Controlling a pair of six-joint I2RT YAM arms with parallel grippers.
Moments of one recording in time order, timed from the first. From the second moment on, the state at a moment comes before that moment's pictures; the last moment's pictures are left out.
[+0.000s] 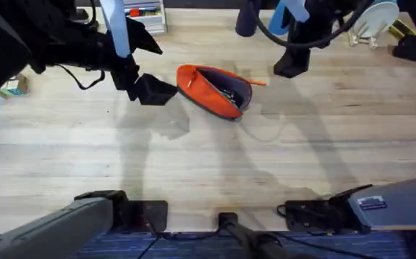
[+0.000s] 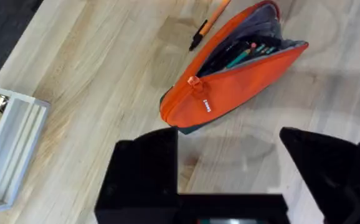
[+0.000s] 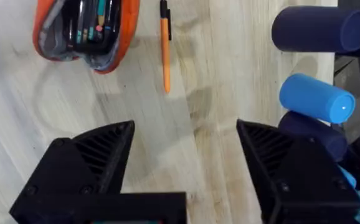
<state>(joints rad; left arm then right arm) 0.06 1.30 1.08 -0.89 0.73 1.05 0.29 1.64 1.63 -1.16 -0.10 -1.08</state>
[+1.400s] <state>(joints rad) 0.06 1.30 1.08 -0.89 0.73 1.05 0.21 1.98 1.63 -1.17 -0.14 -1.21</state>
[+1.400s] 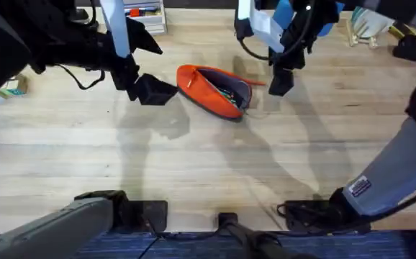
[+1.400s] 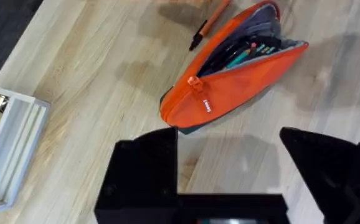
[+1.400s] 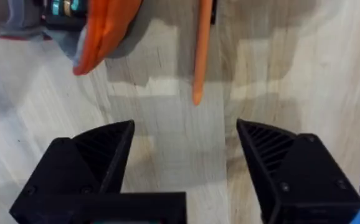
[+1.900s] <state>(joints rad) 0.06 1.30 1.08 -0.89 0.73 1.05 0.21 2.06 1.63 -1.10 -0.19 -1.22</state>
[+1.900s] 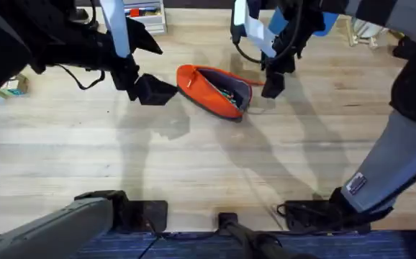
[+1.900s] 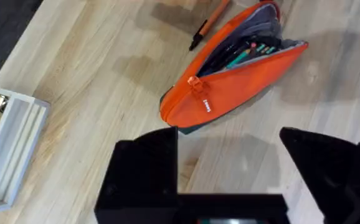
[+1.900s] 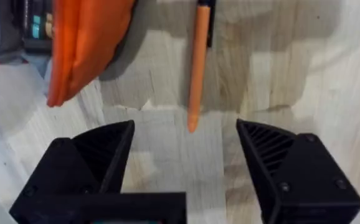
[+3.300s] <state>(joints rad) 0.06 1.30 1.08 -0.89 0.73 1.05 0.25 2.11 1.64 -1.09 -0.18 -1.20</state>
